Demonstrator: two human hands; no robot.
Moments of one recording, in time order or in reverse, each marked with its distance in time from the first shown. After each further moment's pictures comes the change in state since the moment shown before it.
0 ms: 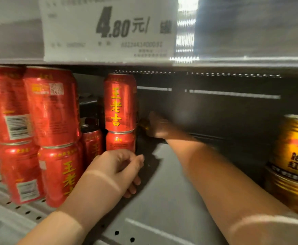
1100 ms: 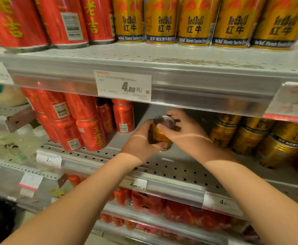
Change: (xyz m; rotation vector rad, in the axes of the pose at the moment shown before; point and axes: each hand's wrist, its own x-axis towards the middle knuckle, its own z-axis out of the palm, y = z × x) left_hand -0.039 0.035 0.029 0.037 -0.315 -0.051; right_hand -0.297 -0.071 -0.098 0.476 0.050 0.319
